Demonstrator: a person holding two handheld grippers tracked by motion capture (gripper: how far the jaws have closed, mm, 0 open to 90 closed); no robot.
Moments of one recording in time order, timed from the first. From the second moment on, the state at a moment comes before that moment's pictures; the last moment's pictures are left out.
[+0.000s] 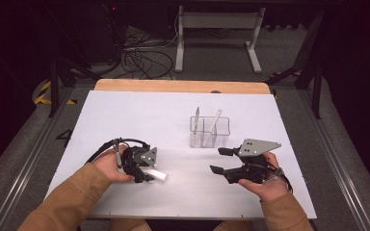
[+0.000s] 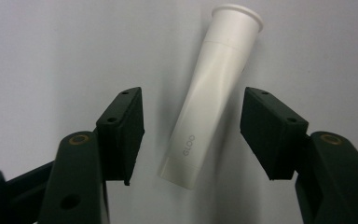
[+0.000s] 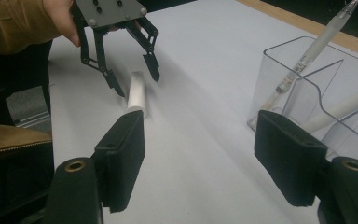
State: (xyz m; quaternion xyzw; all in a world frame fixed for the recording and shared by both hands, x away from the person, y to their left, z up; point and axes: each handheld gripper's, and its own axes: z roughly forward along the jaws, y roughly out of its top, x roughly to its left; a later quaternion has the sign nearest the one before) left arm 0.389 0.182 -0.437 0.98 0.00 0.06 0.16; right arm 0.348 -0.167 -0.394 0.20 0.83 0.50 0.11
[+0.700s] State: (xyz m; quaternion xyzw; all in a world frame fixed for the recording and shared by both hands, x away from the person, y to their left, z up) left arm 0.386 0.176 -0.441 0.99 -0.03 0.06 0.13; right arm 0.349 -0.166 -0.395 0.20 0.83 0.50 0.11
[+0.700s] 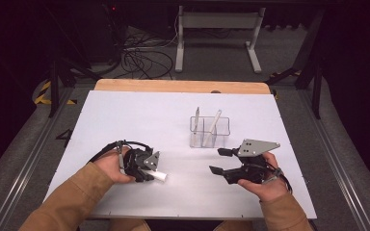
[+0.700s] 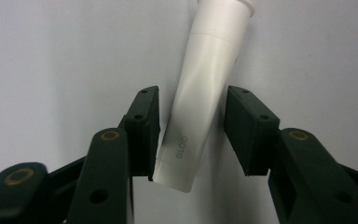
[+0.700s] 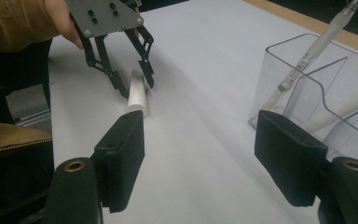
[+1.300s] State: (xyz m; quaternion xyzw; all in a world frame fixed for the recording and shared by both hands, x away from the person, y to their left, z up) left arm 0.382 0.173 -0.429 0.99 -0.05 0.07 0.13; right arm 0.349 -0.167 -0.395 0.20 0.83 0.50 0.11
